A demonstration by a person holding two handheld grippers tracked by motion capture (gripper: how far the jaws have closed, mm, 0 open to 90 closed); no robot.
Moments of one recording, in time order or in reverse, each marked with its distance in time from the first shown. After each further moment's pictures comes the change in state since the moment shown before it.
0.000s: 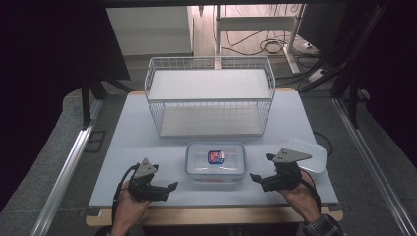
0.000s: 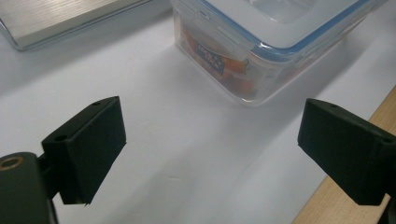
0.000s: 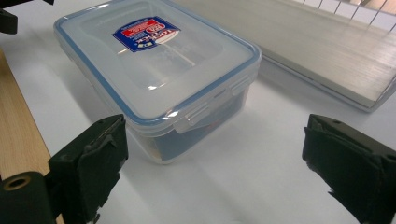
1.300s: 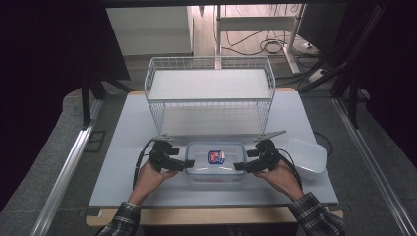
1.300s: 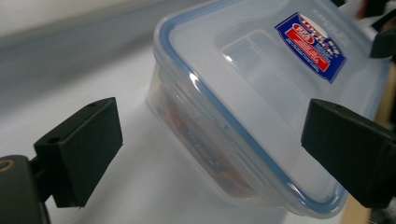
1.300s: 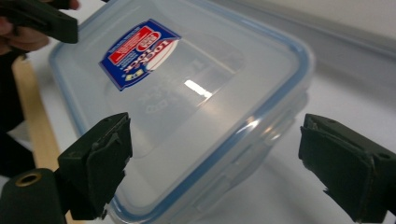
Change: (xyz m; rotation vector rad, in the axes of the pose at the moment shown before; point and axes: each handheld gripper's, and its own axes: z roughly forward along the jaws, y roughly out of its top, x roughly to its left) left arm 0.042 0.059 0.072 0.083 -0.299 -0.190; right arm -0.023 0.031 0.066 0.194 0.226 0.236
